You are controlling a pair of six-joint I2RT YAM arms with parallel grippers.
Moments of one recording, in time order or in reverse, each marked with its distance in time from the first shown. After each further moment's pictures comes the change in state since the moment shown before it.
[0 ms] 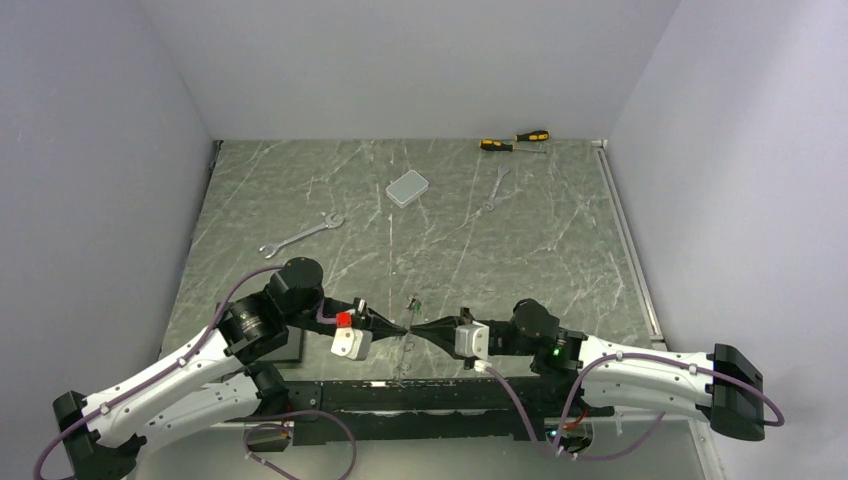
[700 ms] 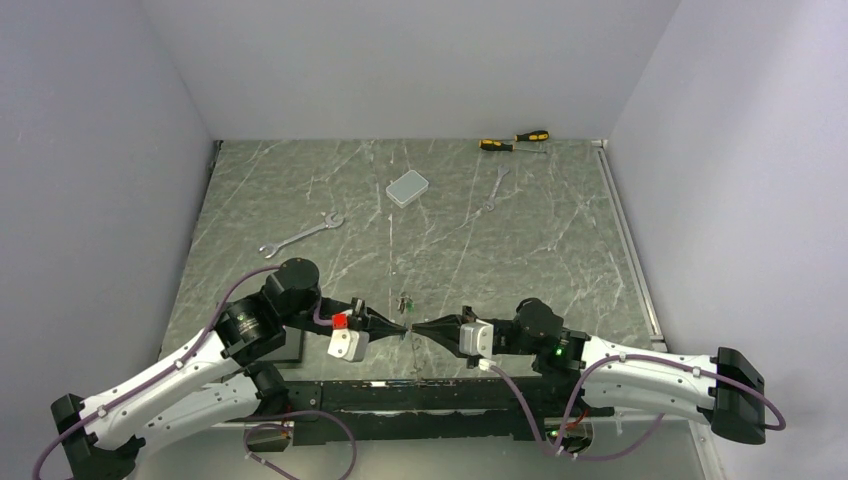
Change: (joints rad) left arm 0.000 -0.018 -0.001 0.013 0.000 0.001; right arm -0.015 -0.025 0.000 -0.001 -0.014 0.014
